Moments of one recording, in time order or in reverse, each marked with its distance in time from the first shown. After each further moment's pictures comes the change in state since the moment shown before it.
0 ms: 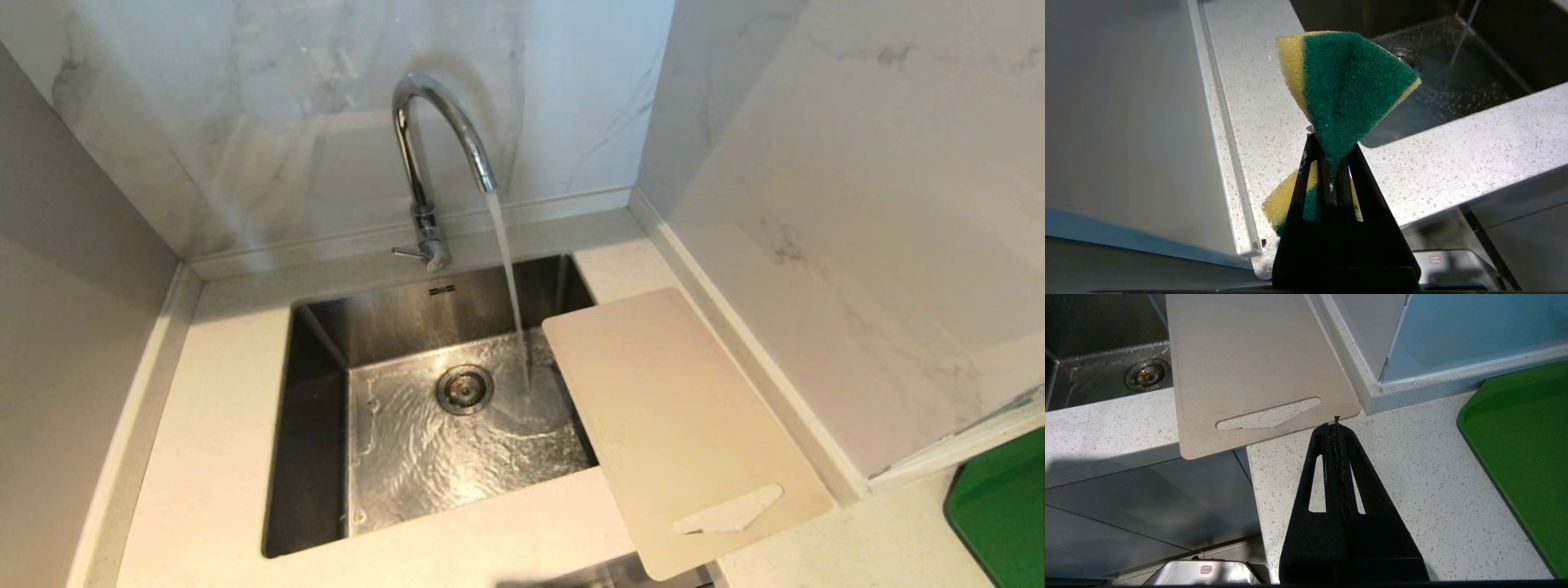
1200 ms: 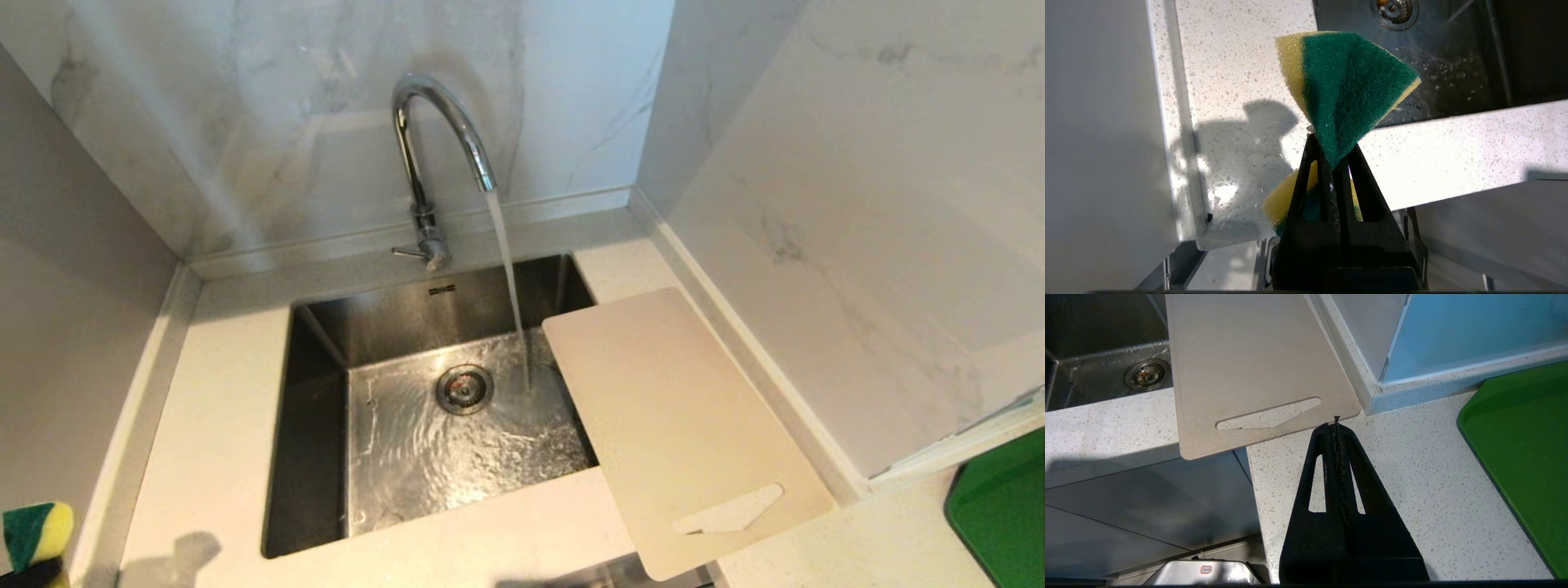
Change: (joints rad) left arm 0.018 0.628 -0.194 -0.078 -0.042 -0.255; right arm 0.000 0.000 0.000 0.001 0.000 0.000
